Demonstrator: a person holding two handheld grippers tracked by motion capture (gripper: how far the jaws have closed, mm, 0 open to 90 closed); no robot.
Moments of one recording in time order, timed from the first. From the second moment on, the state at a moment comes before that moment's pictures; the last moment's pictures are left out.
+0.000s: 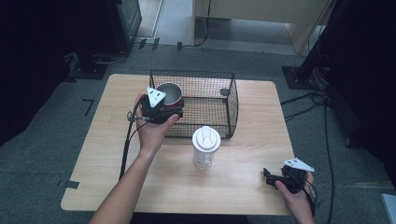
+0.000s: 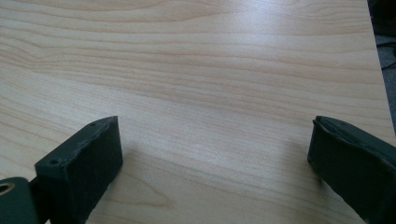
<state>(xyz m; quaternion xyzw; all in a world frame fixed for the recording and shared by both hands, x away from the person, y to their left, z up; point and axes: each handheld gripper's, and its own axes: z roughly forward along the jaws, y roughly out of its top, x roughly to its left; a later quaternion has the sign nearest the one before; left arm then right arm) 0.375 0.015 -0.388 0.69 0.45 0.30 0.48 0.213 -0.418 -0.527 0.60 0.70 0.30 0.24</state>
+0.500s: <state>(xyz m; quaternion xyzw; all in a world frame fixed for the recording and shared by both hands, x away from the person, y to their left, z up) 0.387 0.003 -0.410 0.70 0.46 0.30 0.46 0.213 -0.418 -0.527 0.60 0.69 0.30 0.24</state>
